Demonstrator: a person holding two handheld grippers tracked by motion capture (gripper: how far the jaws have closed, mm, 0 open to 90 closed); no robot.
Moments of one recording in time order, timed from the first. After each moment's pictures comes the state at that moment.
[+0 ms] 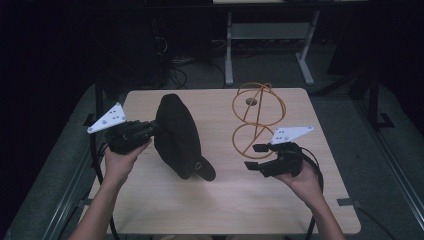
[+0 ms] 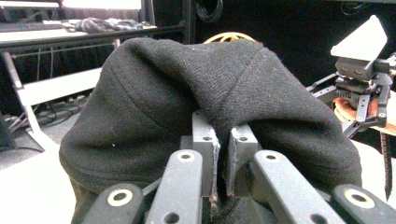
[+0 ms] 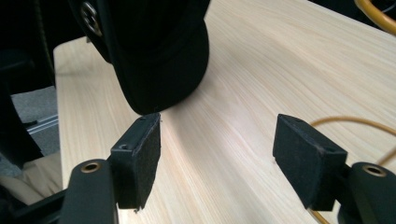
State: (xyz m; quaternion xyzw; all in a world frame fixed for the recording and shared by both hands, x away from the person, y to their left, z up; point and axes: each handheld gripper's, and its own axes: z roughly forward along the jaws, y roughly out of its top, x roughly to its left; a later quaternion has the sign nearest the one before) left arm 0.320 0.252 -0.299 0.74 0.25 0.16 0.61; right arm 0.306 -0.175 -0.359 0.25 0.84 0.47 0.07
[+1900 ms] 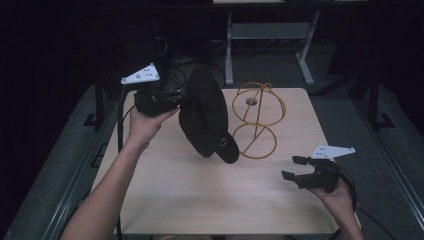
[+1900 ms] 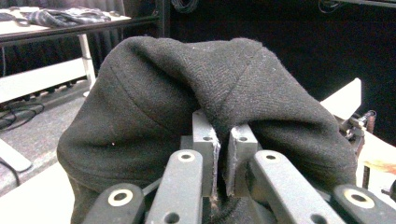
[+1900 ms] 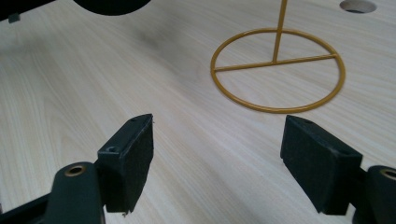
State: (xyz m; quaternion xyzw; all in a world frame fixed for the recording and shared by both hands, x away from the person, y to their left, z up) left arm 0.382 0.181 -0.241 0.77 0.22 0.11 0.59; right arm 0.286 -0.274 -0.416 0.36 0.81 0.46 0.11
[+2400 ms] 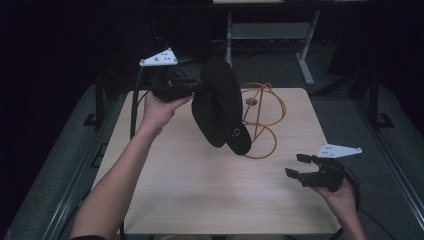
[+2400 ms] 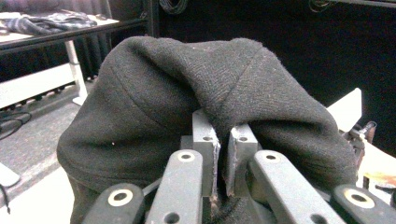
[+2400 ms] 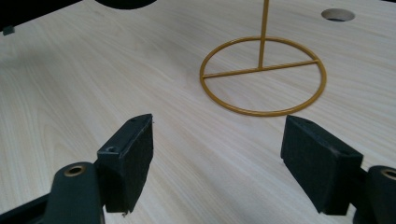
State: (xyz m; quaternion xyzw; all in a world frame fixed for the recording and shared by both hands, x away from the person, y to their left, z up) left arm 0.406 0.146 -0.219 0.78 0.20 0.10 0.59; right arm 0.285 -0.284 -0.414 0.37 0.80 0.47 0.12
